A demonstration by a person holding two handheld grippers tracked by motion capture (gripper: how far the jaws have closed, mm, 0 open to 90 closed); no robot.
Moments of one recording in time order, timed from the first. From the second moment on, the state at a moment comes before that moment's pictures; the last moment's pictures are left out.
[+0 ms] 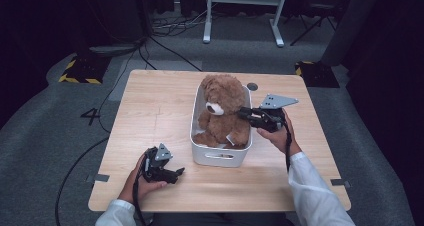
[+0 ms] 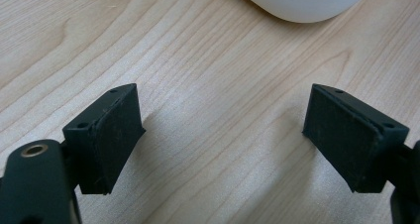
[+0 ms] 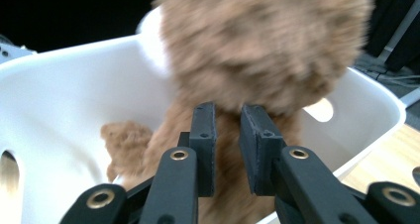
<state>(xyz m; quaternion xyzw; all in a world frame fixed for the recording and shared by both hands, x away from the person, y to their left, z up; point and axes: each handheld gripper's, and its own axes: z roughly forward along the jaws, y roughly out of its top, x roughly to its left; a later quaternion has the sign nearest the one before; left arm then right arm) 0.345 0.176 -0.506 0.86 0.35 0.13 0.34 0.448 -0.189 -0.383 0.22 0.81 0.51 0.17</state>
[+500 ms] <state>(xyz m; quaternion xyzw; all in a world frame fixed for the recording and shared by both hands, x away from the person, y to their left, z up) 0.345 0.176 -0.506 0.86 0.35 0.13 0.35 0.448 -0.191 -0.383 0.22 0.82 0.50 0.18</state>
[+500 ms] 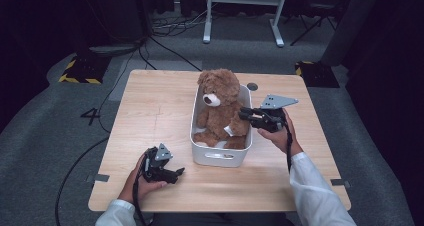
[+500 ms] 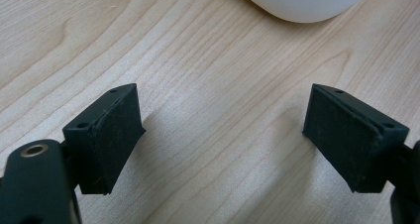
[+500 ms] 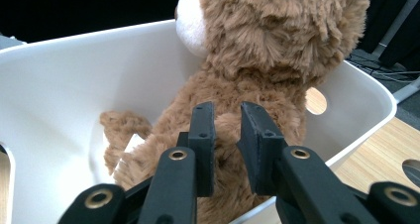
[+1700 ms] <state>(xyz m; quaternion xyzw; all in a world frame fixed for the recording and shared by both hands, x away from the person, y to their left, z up) 0.345 0.176 -0.506 0.86 0.35 0.13 0.35 0.434 -0.211 -0.366 0.23 0.83 0.46 0.21</state>
